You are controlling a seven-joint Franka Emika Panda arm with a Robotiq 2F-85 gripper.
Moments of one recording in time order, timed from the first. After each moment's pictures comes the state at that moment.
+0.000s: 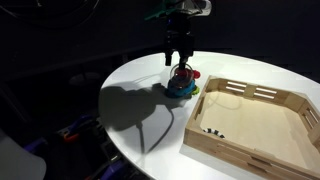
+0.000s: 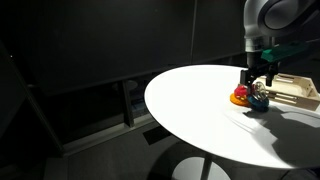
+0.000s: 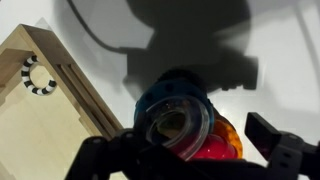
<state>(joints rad) 0.01 0.16 -0.02 -2.15 -0.18 2.05 0.42</state>
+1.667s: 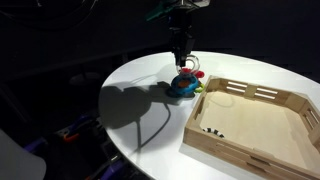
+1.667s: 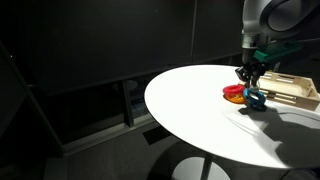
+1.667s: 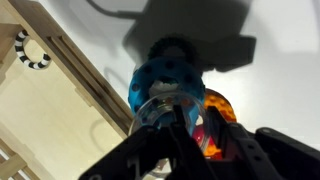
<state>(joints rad) 0.04 0.14 -0.03 -2.17 -0.26 2.18 0.55</state>
